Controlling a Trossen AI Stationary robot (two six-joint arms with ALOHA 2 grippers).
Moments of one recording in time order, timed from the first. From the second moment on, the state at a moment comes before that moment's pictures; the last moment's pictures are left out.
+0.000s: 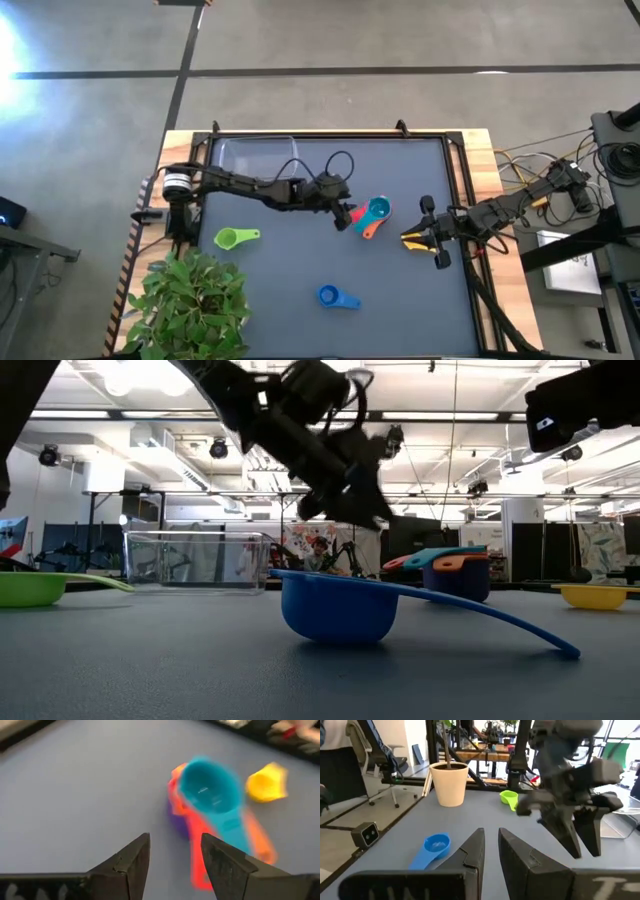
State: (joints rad) left arm 0.10 1.94 1.22 0.09 -0.17 -0.32; right arm 0.45 0.42 0.21 0.16 0.27 0.01
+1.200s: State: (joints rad) left arm 0.09 2.11 1.37 0.03 0.00 -0.45; right arm 0.44 0.47 0.25 -0.24 0.50 0.23
